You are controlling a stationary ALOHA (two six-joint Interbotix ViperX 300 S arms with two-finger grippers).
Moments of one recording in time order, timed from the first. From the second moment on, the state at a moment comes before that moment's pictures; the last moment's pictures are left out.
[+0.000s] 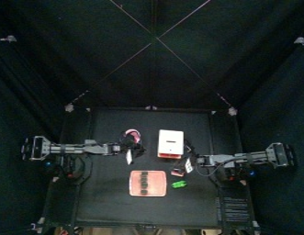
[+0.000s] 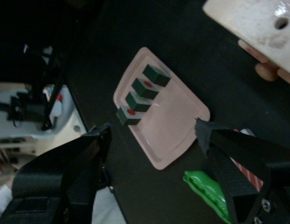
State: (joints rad) left arm 0.15 -0.27 0.71 0.06 -0.14 -0.30; right arm -0.04 -0.55 1.04 0.11 0.03 0.92
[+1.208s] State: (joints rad) left arm 0.23 -0.12 0.66 0.08 -0.21 -0.30; right arm 0.01 -0.55 0.73 -0.41 0.77 1.37
